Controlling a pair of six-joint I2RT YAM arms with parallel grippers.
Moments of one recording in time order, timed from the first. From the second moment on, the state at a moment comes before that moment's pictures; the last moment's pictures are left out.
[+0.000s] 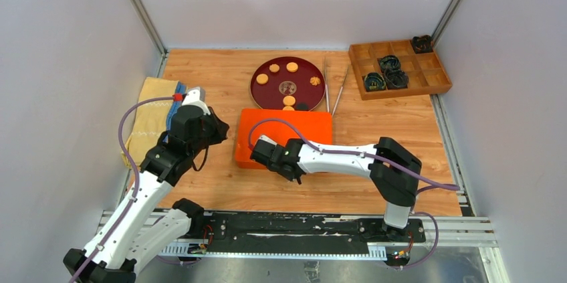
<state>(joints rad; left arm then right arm) -0.43 0.76 0.83 -0.57 -0.17 -0.56 1.20 1.81 1.29 -0.78 0.40 0.13</state>
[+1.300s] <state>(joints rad) -0.43 1.76 0.99 -0.21 -0.28 -0.56 0.74 1.46 1.34 -0.62 0.33 0.25</state>
